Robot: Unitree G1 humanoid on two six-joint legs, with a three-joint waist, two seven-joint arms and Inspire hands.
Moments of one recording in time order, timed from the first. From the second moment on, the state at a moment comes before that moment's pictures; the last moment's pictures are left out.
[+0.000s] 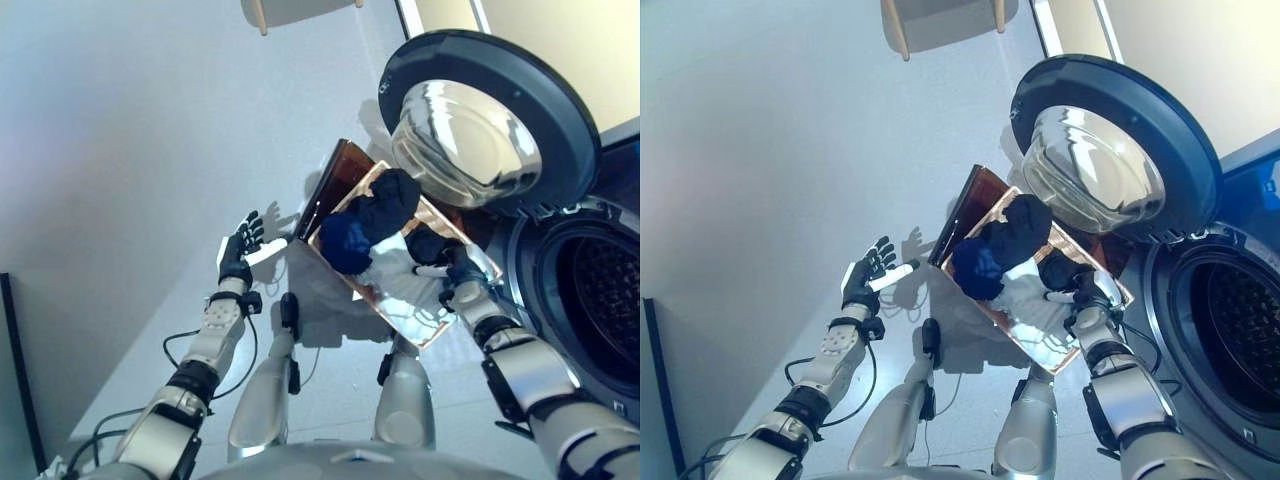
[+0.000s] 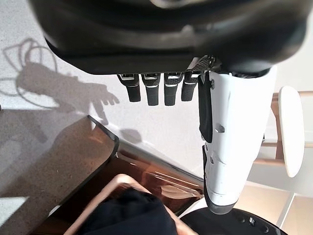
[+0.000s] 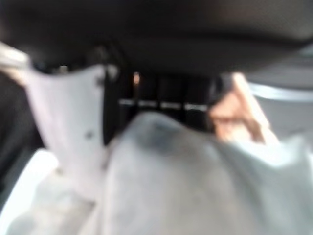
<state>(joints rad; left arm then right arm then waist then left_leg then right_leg) -0.29 0.21 -0.28 0.67 -0.45 -0.24 0.20 -0.64 -0.38 0.25 1.33 -0.11 0.02 -0.26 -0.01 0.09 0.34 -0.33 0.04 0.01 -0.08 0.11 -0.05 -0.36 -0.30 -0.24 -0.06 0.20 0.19</state>
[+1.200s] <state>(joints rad) -0.13 0.18 -0.13 0.67 -0.49 -0.23 0.20 -0.30 -0.27 -0.27 0.81 0.77 -0.29 -0.32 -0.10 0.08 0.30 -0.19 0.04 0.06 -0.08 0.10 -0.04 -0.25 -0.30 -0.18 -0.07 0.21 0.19</state>
